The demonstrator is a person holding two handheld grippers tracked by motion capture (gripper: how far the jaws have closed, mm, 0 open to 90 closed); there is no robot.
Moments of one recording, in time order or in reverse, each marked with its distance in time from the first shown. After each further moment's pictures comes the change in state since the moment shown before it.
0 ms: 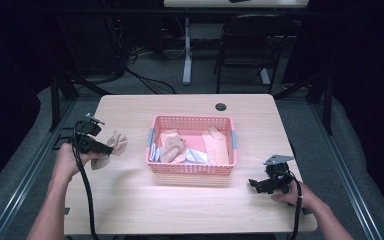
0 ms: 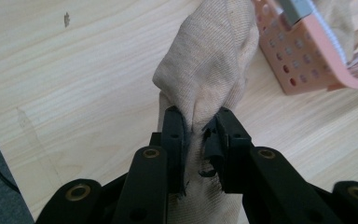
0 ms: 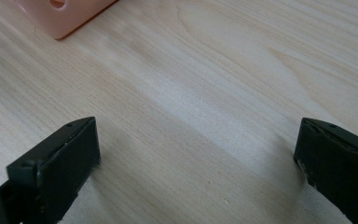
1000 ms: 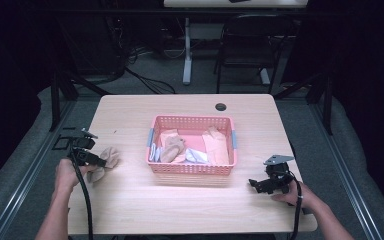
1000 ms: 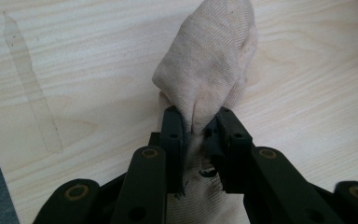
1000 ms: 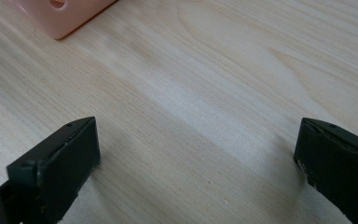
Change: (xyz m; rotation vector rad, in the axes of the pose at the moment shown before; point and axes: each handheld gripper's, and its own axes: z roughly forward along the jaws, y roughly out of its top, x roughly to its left) left arm 0.042 -0.043 0.054 0.073 0.029 -0.173; right arm 0.000 0.000 0.000 0.000 0.000 0.001
